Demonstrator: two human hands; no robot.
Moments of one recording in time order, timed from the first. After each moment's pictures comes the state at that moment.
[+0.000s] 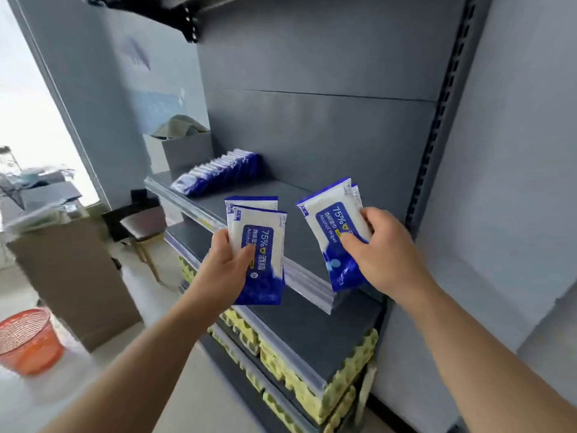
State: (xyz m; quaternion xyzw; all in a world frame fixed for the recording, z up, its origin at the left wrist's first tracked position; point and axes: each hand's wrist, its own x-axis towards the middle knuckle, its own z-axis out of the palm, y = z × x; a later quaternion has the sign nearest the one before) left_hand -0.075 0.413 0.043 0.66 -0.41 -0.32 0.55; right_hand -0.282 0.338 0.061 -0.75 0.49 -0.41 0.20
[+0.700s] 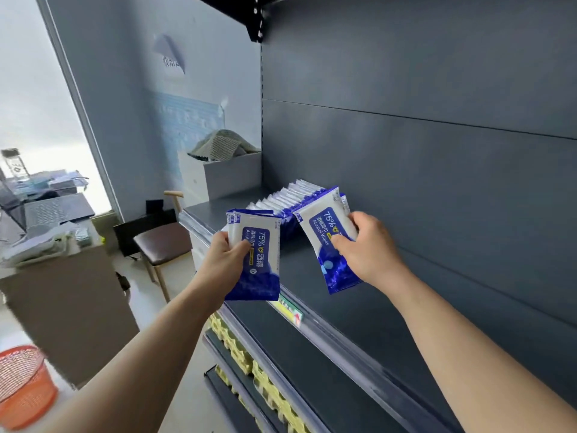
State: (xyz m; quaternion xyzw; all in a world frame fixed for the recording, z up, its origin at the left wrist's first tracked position) left_hand 0.229 0.195 0.039 0.66 -0.34 -0.34 0.58; right_hand 0.030 0.112 0.062 -0.77 0.49 -0.35 0.22
